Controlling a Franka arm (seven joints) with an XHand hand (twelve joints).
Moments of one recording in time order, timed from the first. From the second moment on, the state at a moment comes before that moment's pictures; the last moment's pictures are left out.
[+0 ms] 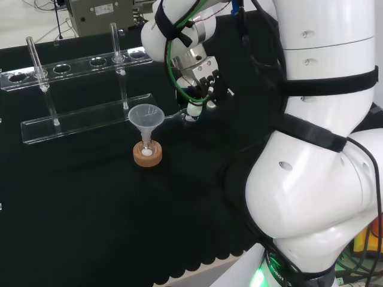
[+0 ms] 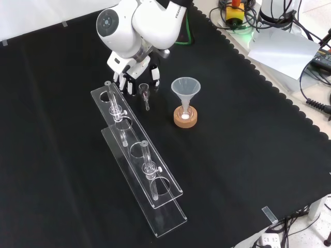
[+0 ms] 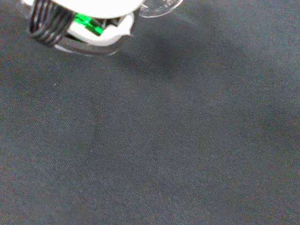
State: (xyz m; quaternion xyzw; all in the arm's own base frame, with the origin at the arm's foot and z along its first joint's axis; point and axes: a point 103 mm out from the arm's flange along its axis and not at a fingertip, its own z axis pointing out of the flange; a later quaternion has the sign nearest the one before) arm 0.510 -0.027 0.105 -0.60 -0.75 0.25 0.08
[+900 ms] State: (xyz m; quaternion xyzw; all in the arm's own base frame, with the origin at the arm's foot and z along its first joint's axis) arm 0.515 -0.013 0.087 -0.60 -0.76 0.25 0.08
